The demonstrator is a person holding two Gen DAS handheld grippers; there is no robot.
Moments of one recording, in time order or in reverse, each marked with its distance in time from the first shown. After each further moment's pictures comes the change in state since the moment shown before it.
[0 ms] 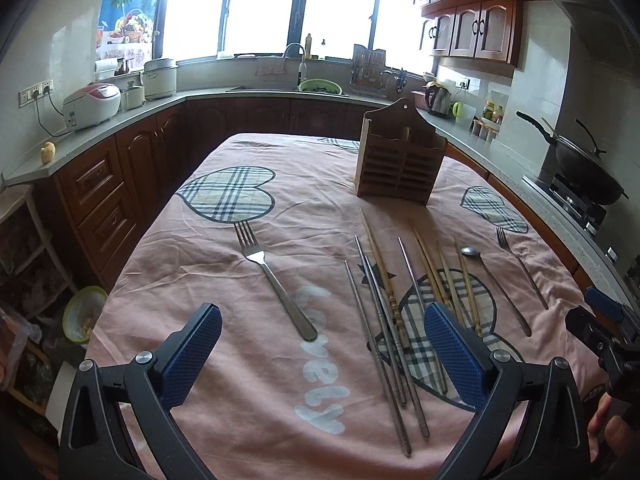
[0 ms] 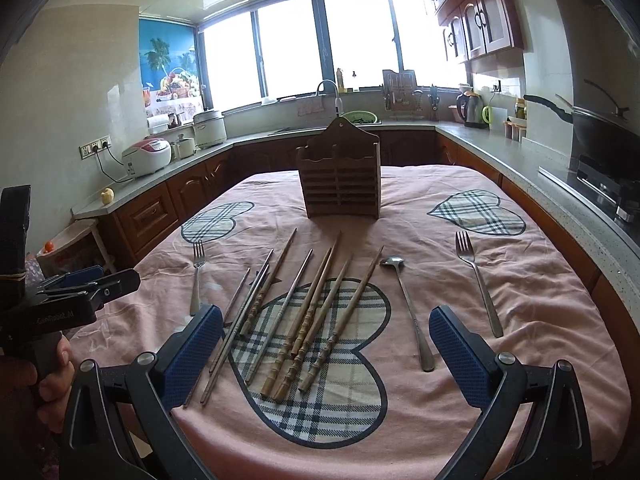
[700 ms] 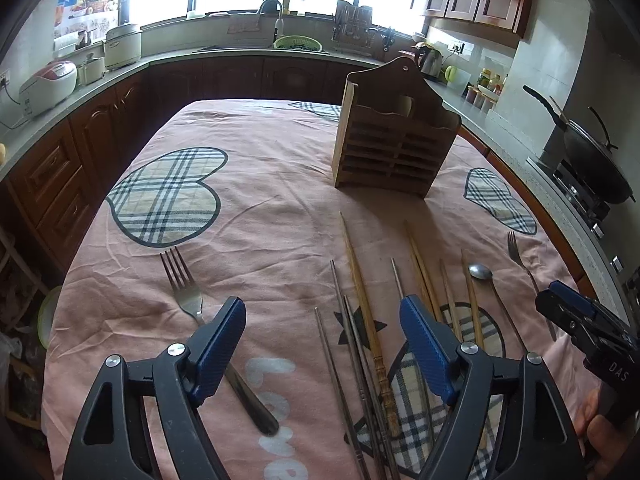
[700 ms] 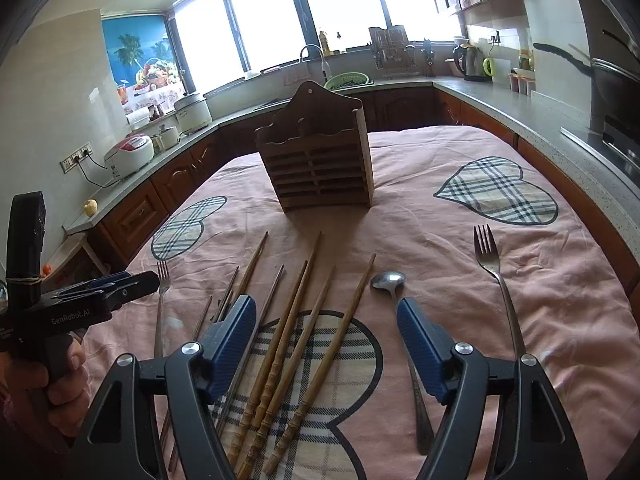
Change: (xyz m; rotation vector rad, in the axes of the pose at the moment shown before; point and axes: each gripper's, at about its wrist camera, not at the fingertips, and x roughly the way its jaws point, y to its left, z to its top) left arm 0.120 -0.016 0.084 0.022 0.157 -0.052; right arm 0.098 -0.044 0.045 0.107 0.142 0.045
